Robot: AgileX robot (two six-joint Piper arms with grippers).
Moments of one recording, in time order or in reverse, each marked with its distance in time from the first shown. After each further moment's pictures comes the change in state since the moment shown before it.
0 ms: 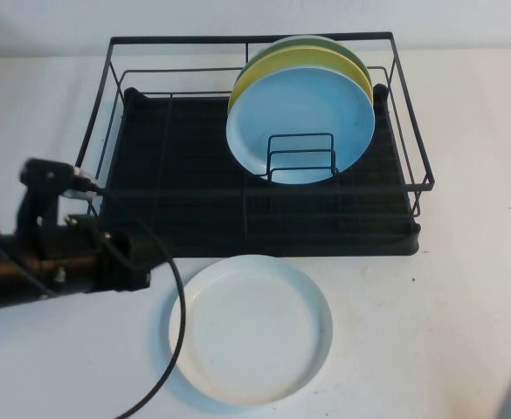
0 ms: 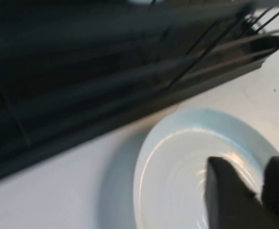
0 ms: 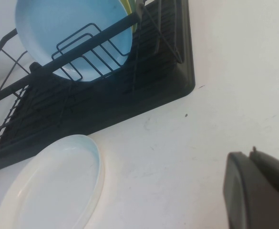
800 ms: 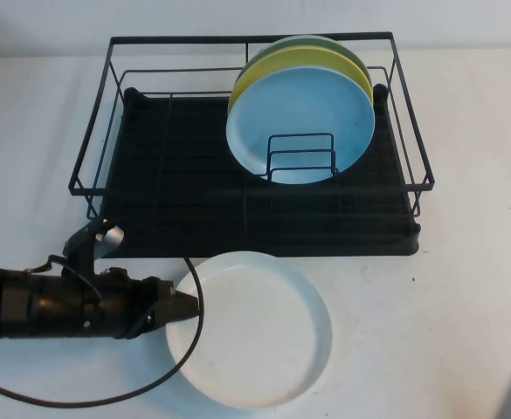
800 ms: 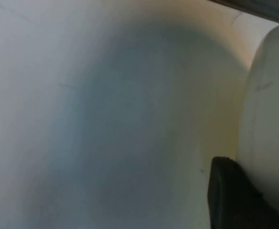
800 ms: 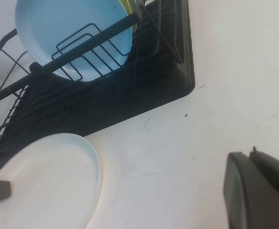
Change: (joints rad) right arm 0.000 0.000 0.000 0.000 0.000 0.000; left arm 0.000 0.316 0.008 -0.067 0.100 -0.237
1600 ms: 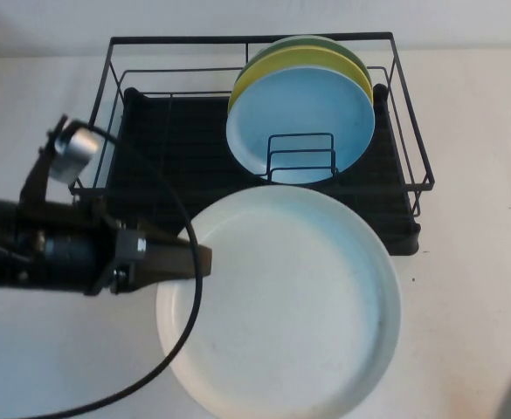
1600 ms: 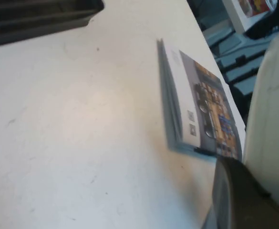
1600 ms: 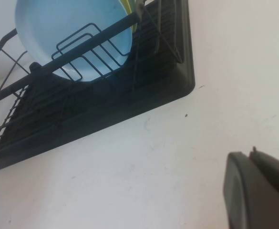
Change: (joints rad) right arm 0.000 0.000 0.000 0.000 0.000 0.000; left arm -0.002 -0.429 -0.227 0.386 0.374 -0.478
